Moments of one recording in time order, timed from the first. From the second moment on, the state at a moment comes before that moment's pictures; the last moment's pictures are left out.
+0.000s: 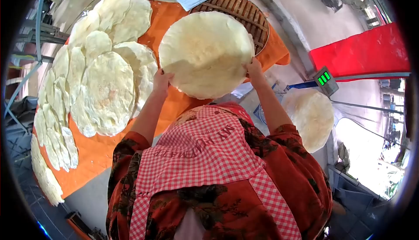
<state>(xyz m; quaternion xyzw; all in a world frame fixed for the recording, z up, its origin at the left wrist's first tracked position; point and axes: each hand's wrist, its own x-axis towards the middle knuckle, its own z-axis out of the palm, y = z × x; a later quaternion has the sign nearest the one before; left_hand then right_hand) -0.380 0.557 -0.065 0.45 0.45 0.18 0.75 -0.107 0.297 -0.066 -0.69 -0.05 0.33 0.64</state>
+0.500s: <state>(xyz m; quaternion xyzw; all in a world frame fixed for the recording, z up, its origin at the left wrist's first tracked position) -0.440 0.508 -0.058 0.66 0.47 0.31 0.49 -0.110 0.301 -0.043 -0.85 -0.39 -0.15 0.32</state>
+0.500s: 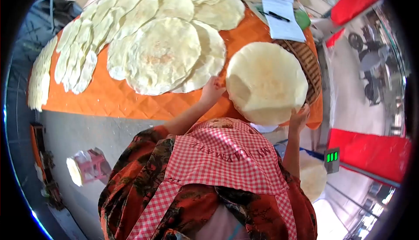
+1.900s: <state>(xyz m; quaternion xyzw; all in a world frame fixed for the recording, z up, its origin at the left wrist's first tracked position) -0.714 0.577 -0.014 0.13 0.54 0.48 0.68 -0.464 0.664 0.002 -0.51 -0.77 0.35 0.18</state>
